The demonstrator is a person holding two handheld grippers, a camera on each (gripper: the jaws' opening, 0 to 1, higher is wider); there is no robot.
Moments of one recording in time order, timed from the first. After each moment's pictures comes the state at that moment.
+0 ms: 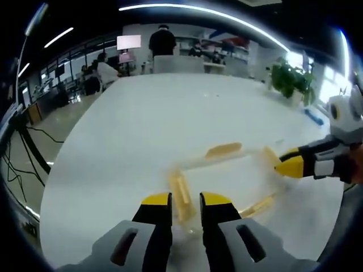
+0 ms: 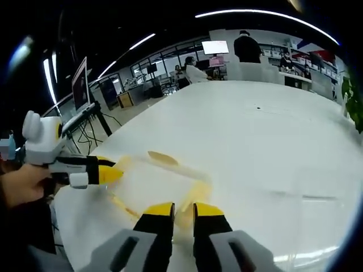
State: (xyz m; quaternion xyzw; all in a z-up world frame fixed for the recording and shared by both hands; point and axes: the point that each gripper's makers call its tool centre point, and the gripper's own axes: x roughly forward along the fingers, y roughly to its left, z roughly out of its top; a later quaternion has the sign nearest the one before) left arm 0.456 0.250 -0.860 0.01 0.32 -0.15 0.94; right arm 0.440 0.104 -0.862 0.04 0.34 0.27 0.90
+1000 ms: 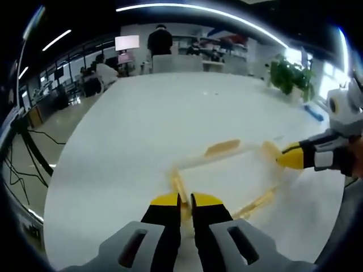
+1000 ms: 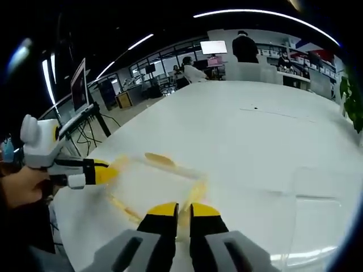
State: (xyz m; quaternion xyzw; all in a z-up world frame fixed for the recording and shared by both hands) left arm 0.450 0.251 -0.859 0.02 0.32 -0.15 0.94; right arm 0.440 0.098 -0.860 0.03 0.34 0.27 0.90
